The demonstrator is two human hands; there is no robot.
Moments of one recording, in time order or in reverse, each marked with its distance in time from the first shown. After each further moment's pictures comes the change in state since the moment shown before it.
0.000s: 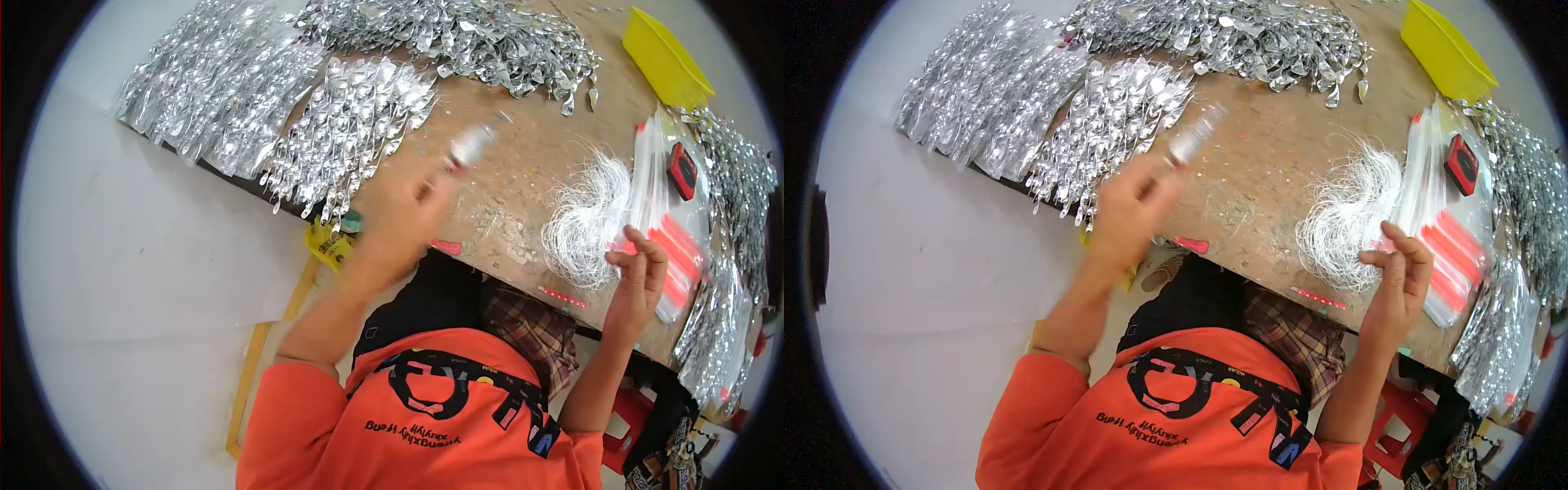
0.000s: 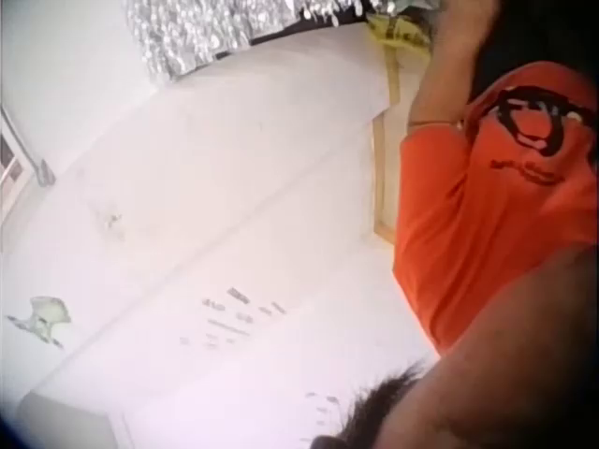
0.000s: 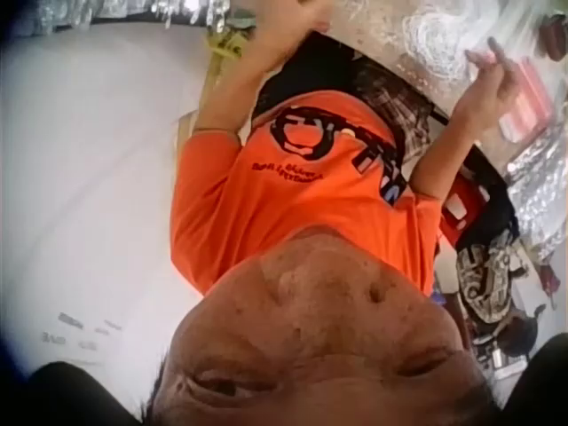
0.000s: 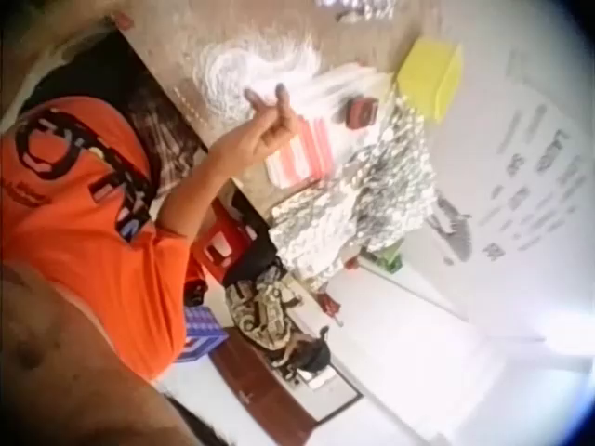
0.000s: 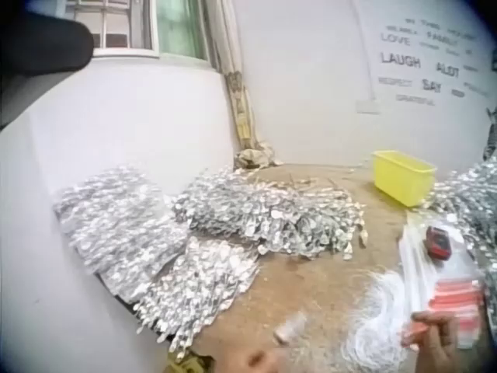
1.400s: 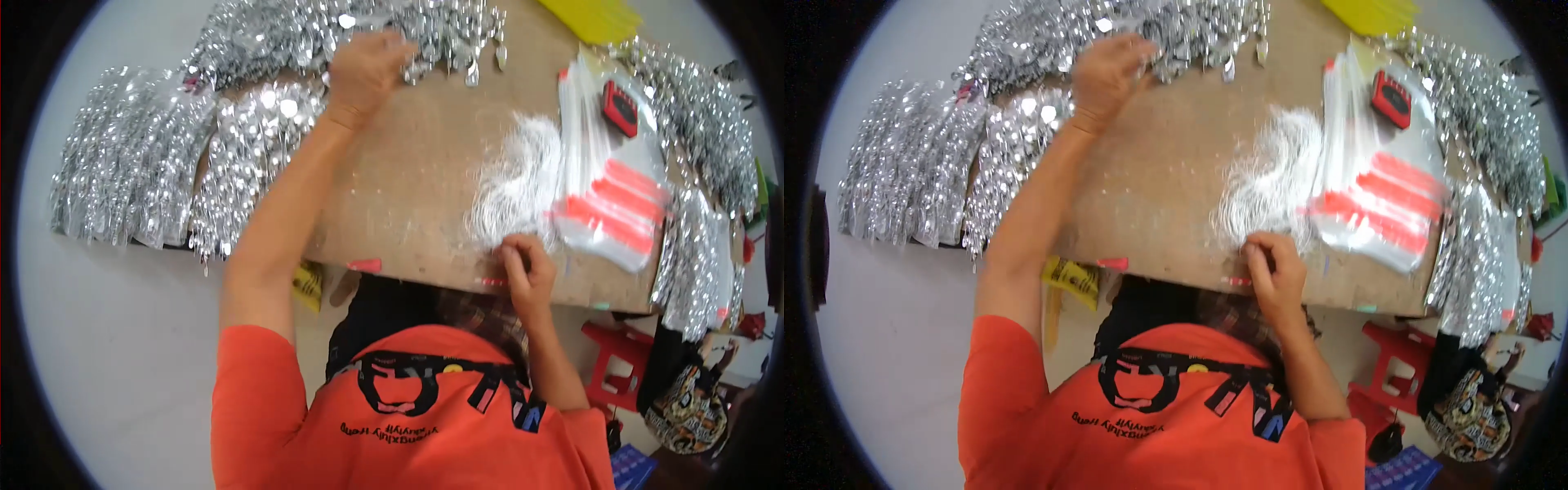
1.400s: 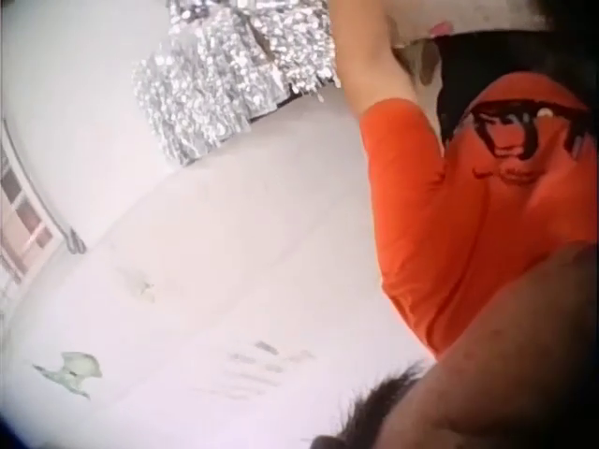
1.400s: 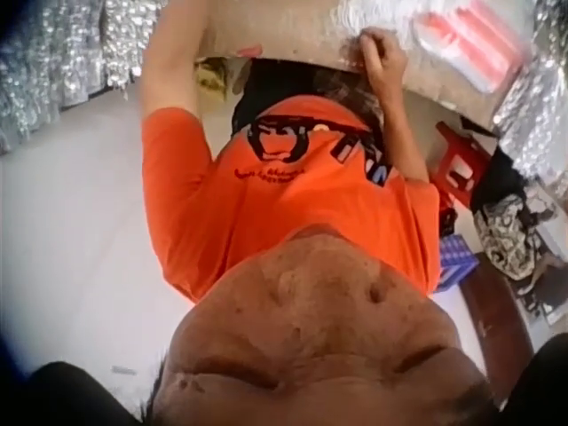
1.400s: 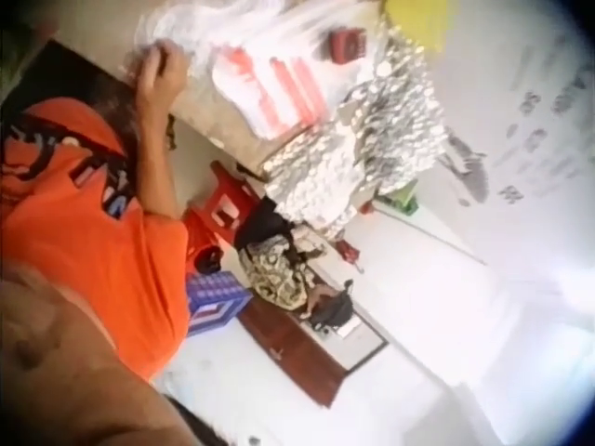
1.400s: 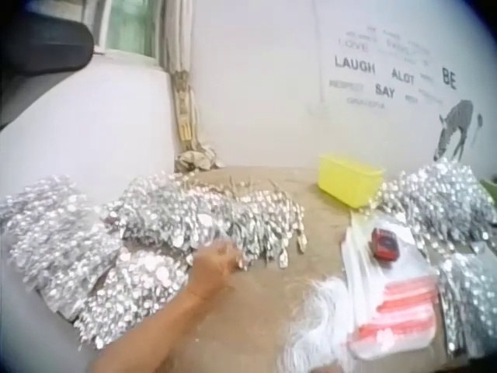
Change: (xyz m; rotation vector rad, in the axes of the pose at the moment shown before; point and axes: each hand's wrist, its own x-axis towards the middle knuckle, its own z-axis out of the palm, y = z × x) left_hand 0.191 -0.050 0.116 0.294 0.265 0.958; right_hand -0.039 0.058 0.010 -0.488 -0.118 0.034
